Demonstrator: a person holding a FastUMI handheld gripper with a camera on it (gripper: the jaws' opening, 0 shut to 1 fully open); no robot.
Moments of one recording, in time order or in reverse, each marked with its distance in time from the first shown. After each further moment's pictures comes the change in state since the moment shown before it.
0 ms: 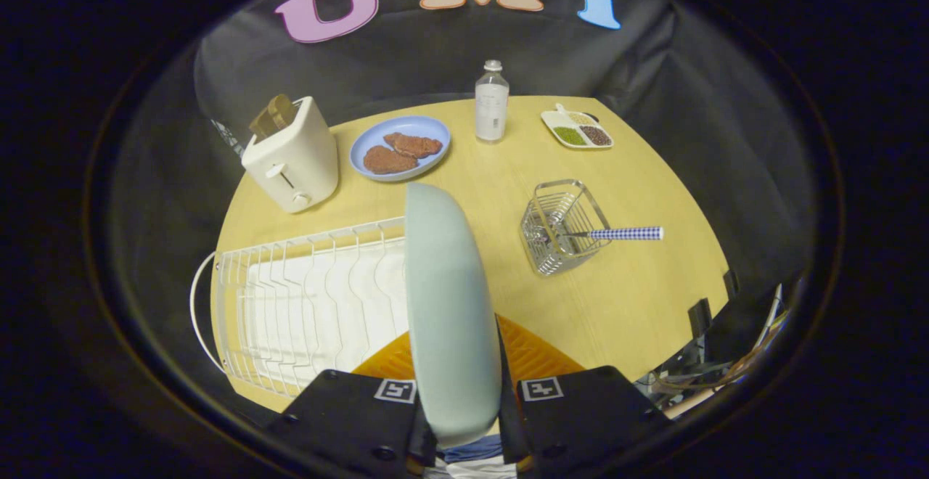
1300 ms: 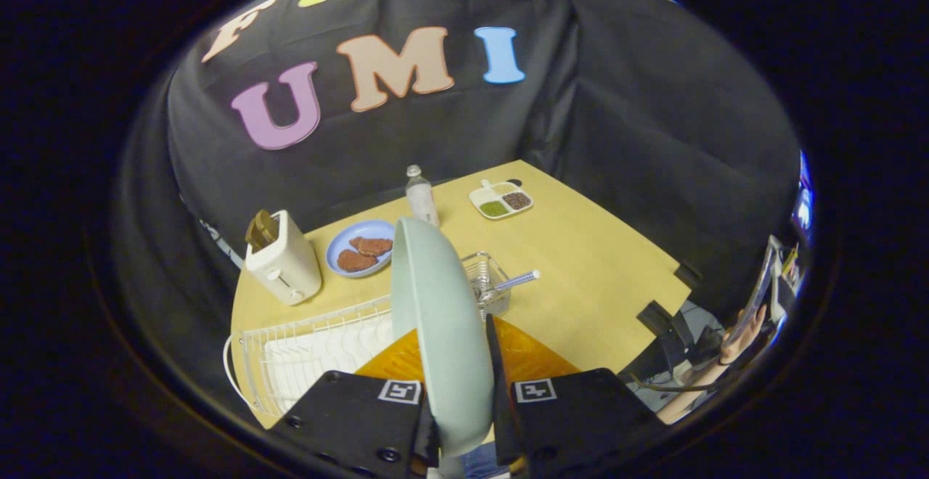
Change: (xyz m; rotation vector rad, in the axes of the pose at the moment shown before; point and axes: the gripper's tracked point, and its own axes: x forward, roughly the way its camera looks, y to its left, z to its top) arm -0.112 -0.108 0.032 0.325 -0.332 -0.100
